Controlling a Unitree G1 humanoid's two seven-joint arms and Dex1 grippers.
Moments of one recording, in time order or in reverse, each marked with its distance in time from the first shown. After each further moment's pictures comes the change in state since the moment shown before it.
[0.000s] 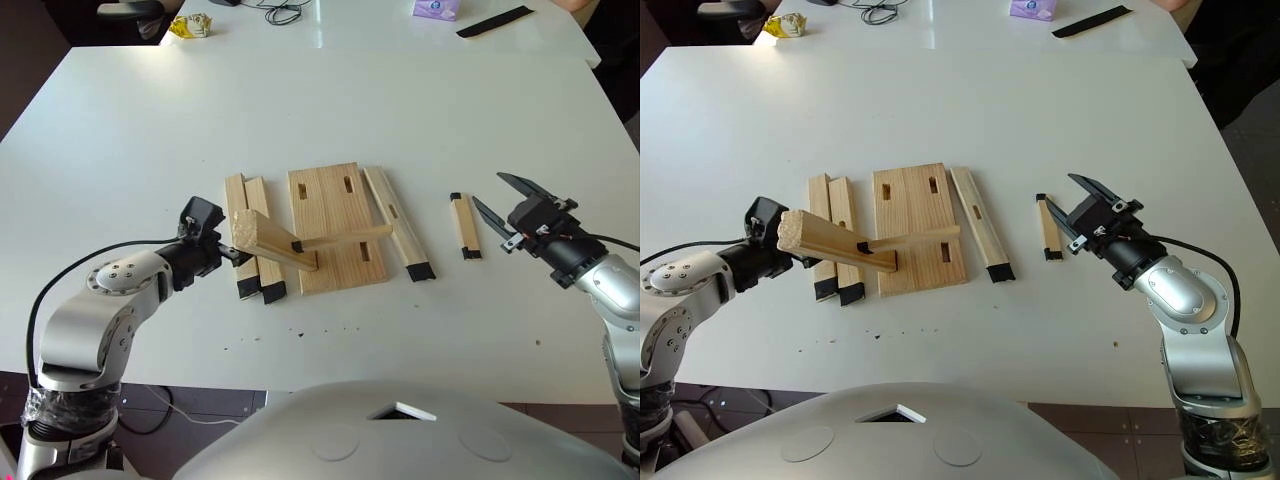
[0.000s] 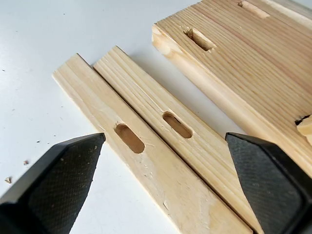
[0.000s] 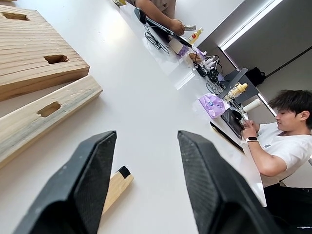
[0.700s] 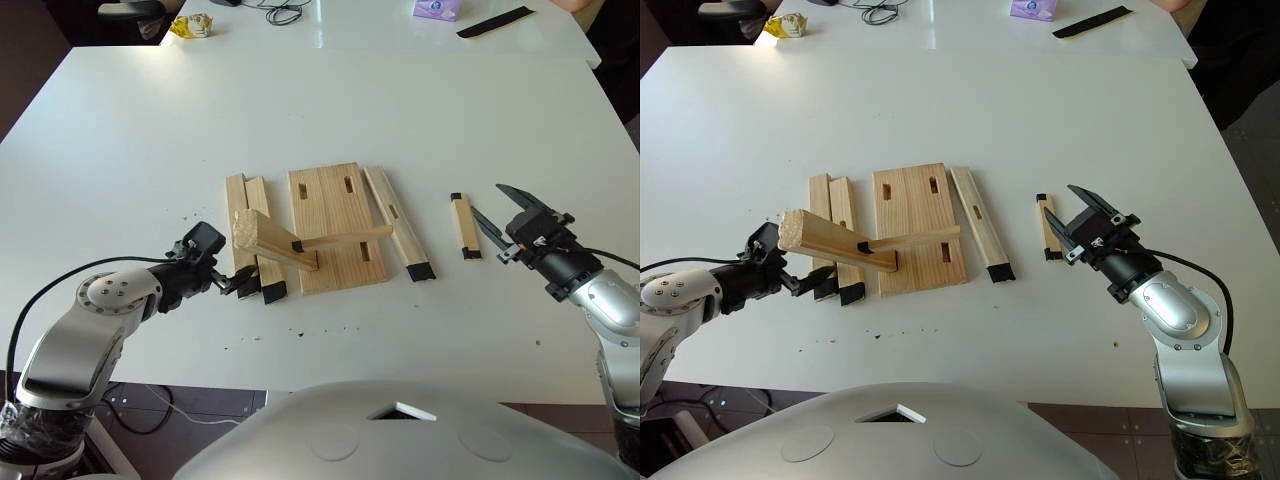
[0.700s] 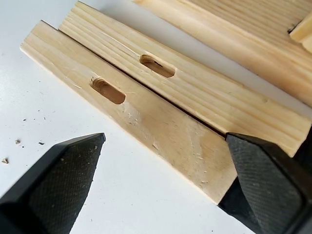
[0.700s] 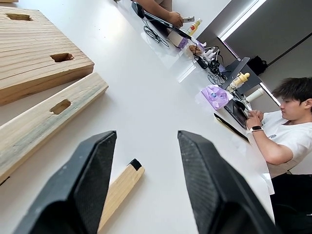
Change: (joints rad) left arm 0.151 0.161 -0.063 0.007 0.129 -0.186 -0.166; right arm 0.069 0.058 0.001 -0.053 -0.006 0.030 -0.031
